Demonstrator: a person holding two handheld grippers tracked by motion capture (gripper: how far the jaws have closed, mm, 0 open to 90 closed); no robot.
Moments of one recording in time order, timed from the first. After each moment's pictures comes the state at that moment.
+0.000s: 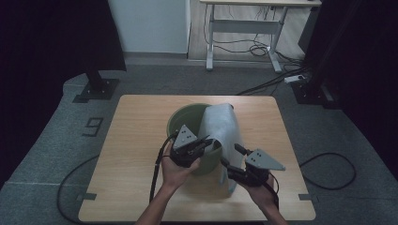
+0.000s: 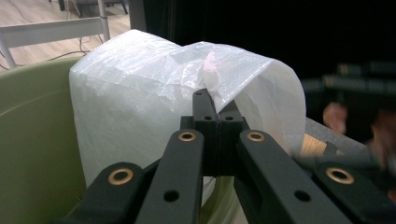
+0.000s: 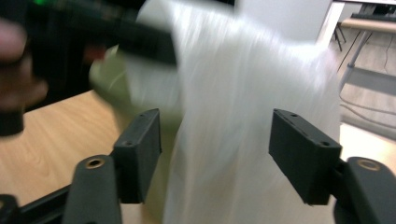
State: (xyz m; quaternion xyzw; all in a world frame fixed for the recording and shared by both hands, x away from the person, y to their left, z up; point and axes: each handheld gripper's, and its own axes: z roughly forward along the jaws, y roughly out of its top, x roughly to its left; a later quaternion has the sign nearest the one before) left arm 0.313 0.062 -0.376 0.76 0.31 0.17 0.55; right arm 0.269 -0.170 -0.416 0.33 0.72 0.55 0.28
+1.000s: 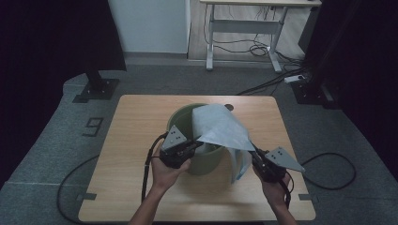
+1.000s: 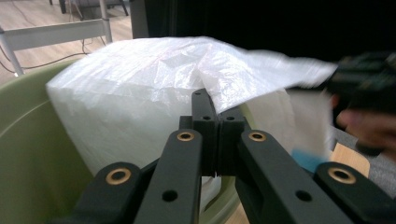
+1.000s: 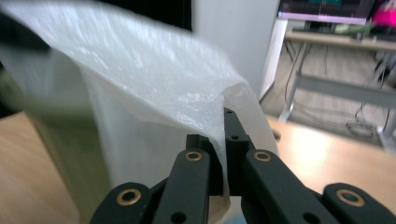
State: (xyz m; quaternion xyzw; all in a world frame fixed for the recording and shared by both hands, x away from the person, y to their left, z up) left arm 0.308 0.089 -0.372 0.76 0.31 0.17 0.55; right arm 0.281 -0.215 -0.412 0.37 0.66 0.55 0.35
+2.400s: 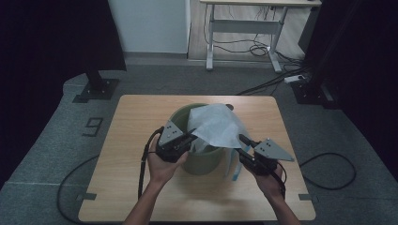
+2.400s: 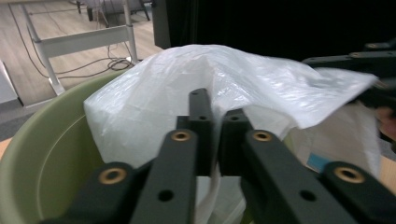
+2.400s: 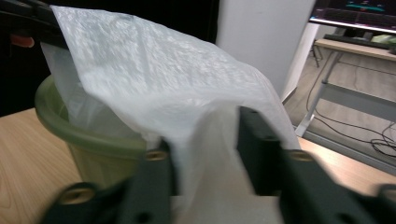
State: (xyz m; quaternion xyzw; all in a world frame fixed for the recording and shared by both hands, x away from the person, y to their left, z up) left arm 0.317 0.097 -0.364 0.75 0.32 0.22 0.53; right arm 0.290 -0.192 -0.399 0.33 0.70 0.55 0.33
